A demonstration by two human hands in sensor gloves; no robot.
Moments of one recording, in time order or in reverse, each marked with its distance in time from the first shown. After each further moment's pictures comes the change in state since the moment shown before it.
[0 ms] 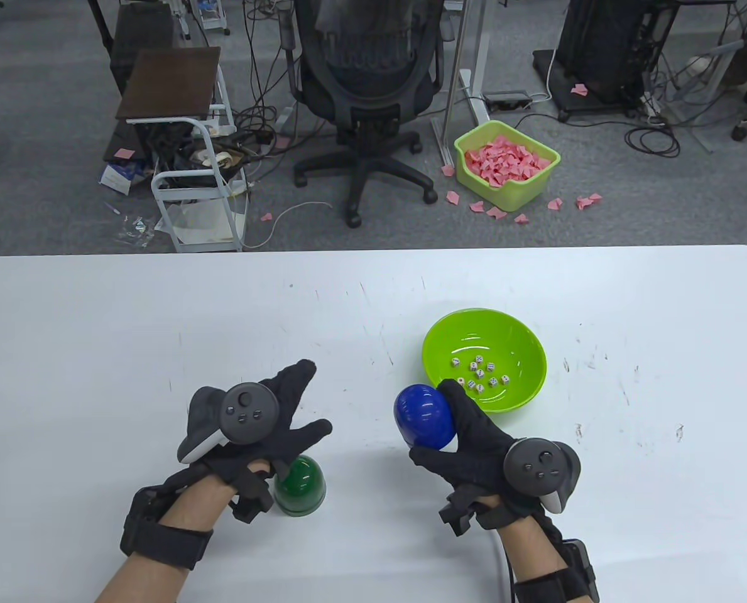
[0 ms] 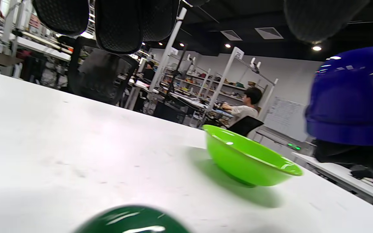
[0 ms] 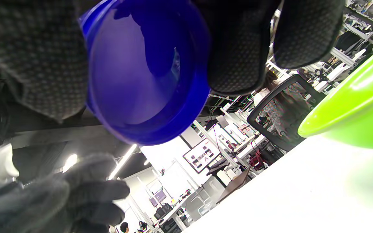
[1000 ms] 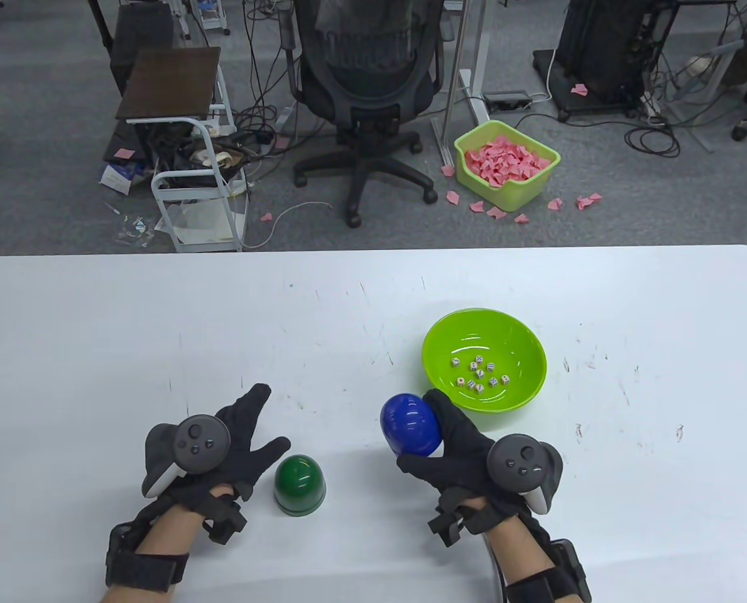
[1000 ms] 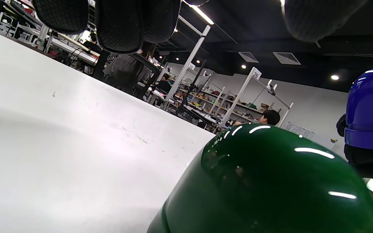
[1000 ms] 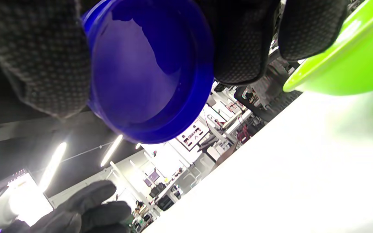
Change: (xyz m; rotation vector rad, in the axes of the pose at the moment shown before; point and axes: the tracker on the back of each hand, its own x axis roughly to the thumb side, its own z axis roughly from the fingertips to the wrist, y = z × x) left_hand -0.060 -0.034 0.030 0.061 0.050 0.112; right_hand 0.003 0.023 0.003 0.113 0.089 -0.027
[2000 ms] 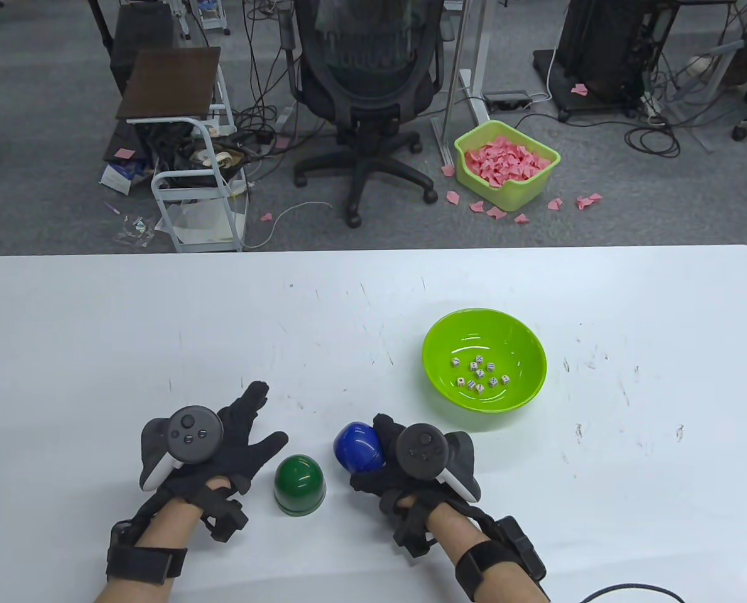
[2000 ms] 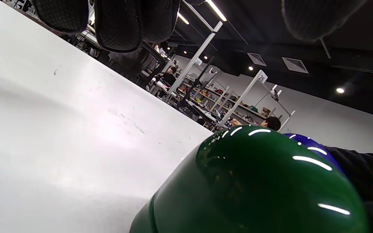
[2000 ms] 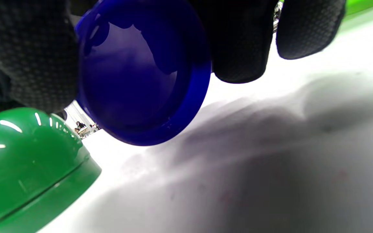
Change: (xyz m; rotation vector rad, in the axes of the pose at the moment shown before) left_hand -0.009 -0.003 -0.005 -0.038 0.031 0.112; right_hand 0.001 0.084 -0.014 0.284 0.163 0.355
